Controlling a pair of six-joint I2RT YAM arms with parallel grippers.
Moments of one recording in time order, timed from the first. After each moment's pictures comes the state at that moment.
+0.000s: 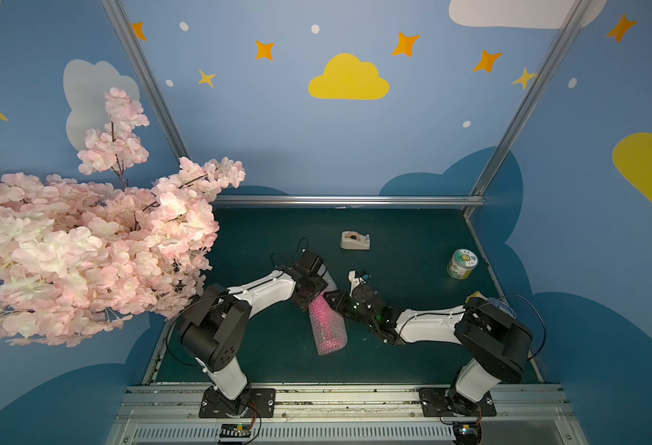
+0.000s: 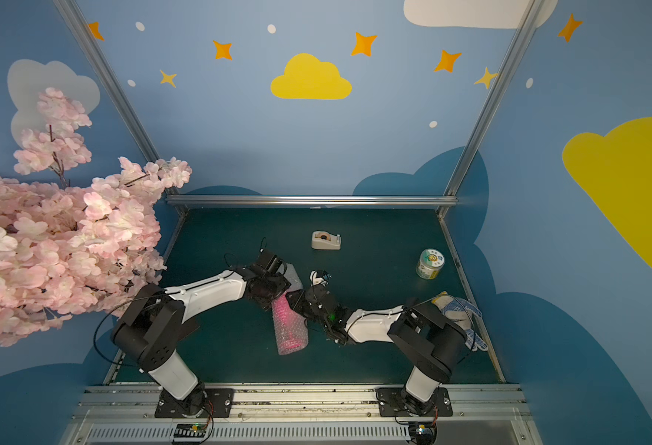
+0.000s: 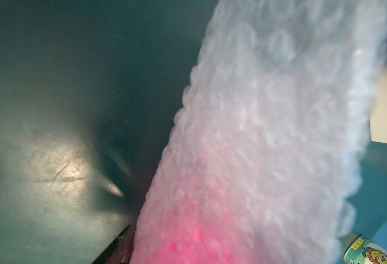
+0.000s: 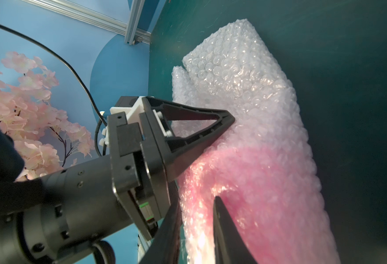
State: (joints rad) left arm -0.55 1.69 1.02 -0.49 0.01 -1.34; right arm 1.01 1.67 0.70 0.55 0.05 1.25
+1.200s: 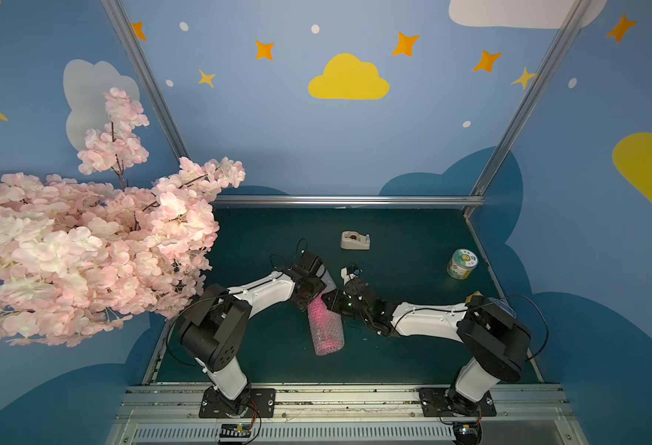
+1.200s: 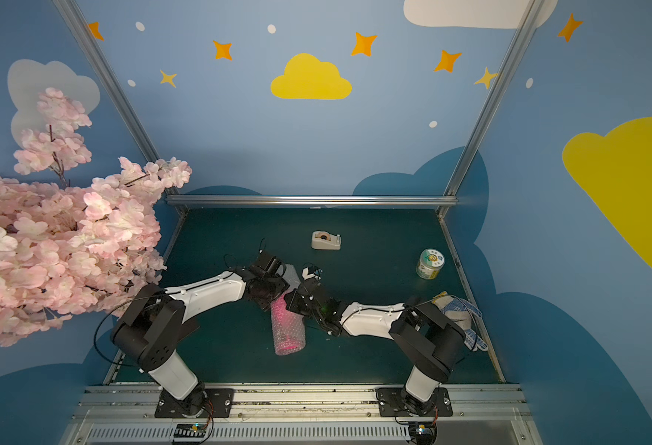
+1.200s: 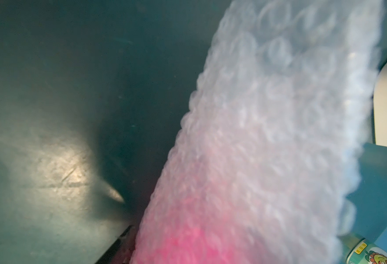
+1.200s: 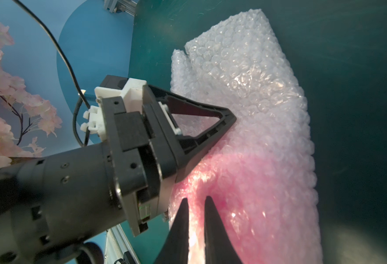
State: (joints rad) left arm -0.55 1.69 1.00 -0.47 0.01 -1.34; right arm 1.01 1.67 0.82 0.32 0.00 1.08
